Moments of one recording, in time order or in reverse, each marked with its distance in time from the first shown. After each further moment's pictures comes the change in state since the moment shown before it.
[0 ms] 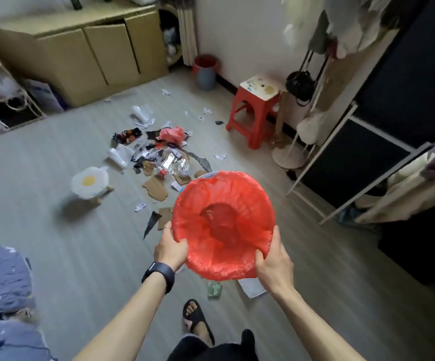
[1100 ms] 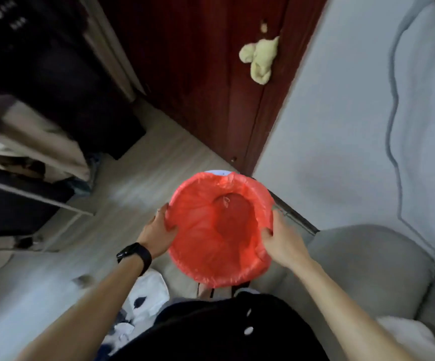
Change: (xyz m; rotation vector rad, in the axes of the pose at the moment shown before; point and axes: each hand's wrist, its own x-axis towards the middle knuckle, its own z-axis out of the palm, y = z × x) left_hand -0.310 0.021 0.554 1.458 -1.187 1.171; right_hand -0.325 0.417 -0.144 0.476 0.587 1.234
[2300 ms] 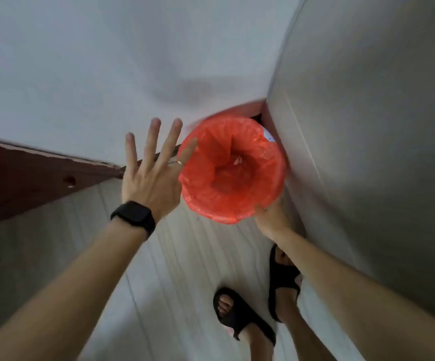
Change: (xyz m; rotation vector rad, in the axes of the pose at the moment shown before) left_hand 0.342 0.167 0.450 1.191 0.235 1.594; right_hand 0.255 0.375 0.376 1.009 0.287 1.091
